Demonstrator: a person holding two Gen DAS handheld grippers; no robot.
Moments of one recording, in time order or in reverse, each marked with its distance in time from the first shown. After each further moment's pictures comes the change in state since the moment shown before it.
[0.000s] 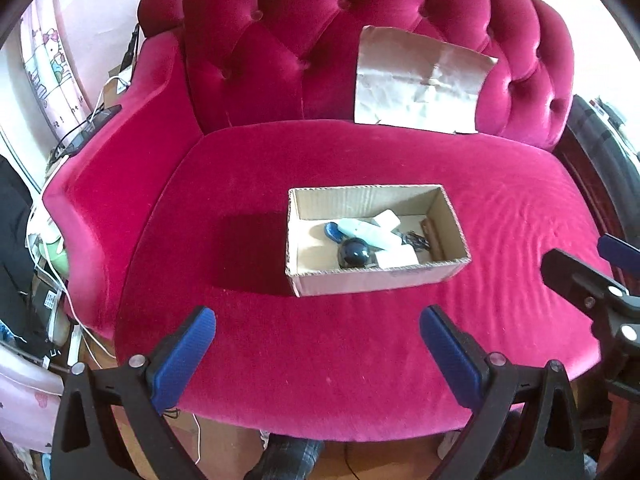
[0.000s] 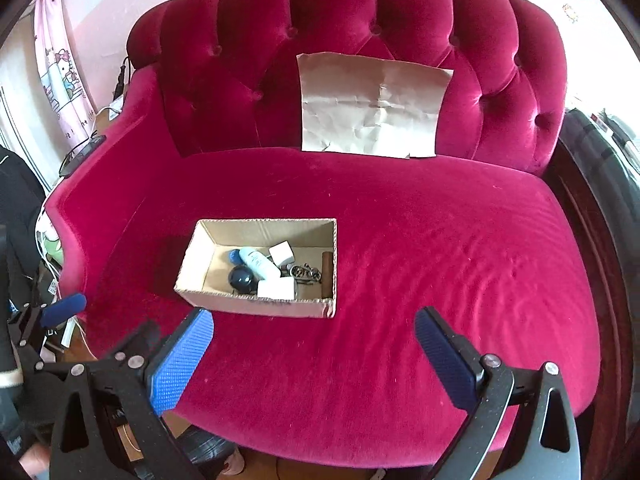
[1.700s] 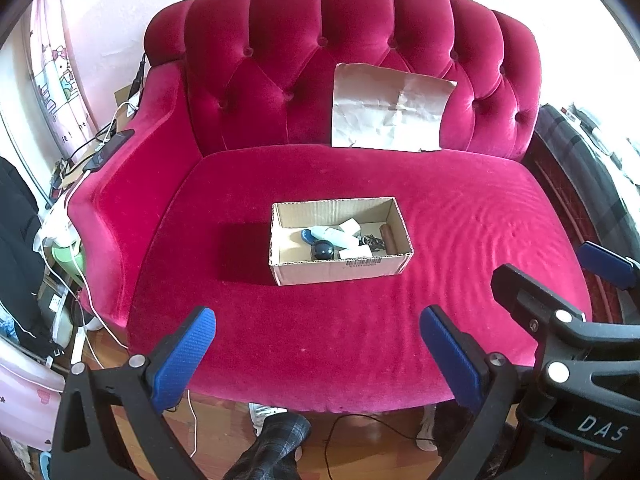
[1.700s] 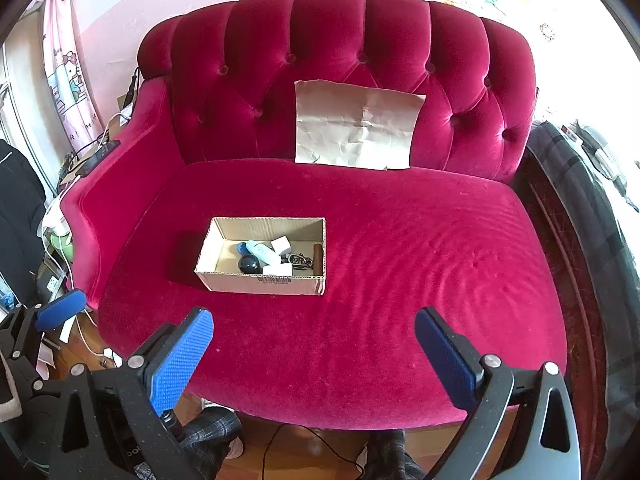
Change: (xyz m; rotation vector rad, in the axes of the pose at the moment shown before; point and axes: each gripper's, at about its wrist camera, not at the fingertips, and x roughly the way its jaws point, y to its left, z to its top) left arm -0.086 -0.023 -0.019 0.003 -0.069 -0.030; right arm -0.092 0.013 -0.025 -0.012 -0.038 -0.055
